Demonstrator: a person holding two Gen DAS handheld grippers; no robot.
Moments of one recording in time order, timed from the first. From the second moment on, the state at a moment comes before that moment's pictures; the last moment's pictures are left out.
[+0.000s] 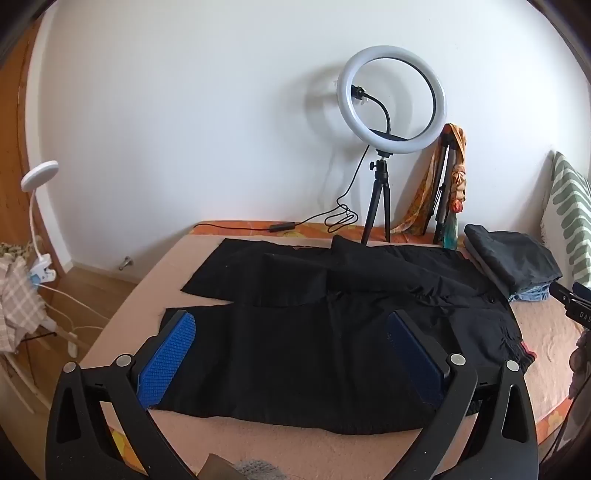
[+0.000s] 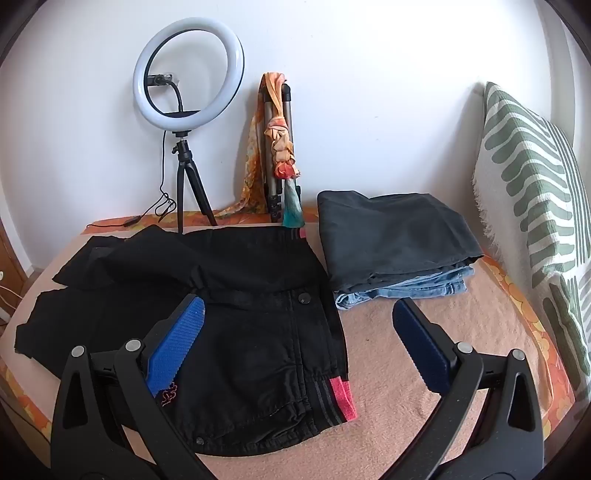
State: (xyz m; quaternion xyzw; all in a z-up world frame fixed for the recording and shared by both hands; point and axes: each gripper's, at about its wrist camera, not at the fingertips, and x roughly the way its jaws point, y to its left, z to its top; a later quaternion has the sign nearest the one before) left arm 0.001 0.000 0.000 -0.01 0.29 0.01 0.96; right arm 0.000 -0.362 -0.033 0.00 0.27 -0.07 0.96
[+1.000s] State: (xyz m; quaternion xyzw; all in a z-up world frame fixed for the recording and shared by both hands) left arm -0.002 -0.004 0.005 0.01 0.26 0.01 0.97; right arm -0.001 -0.365 -0.032 0.00 0.27 -0.07 0.96
